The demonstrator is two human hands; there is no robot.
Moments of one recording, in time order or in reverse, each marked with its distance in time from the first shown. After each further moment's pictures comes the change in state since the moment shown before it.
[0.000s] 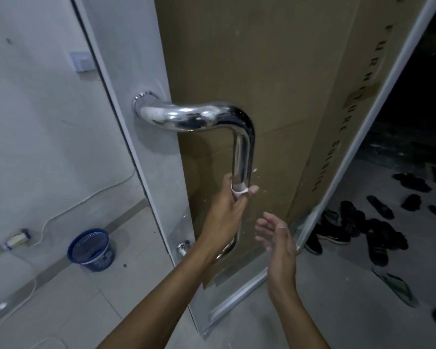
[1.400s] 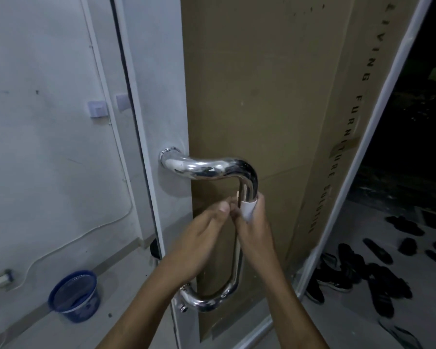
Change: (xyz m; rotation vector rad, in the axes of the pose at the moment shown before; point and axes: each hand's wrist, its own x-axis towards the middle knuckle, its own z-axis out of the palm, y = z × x) left_hand -0.017 0.075 -0.076 0.021 -0.142 0.043; right_hand 0.038 -0.105 0.077 -0.289 -0.313 -0.340
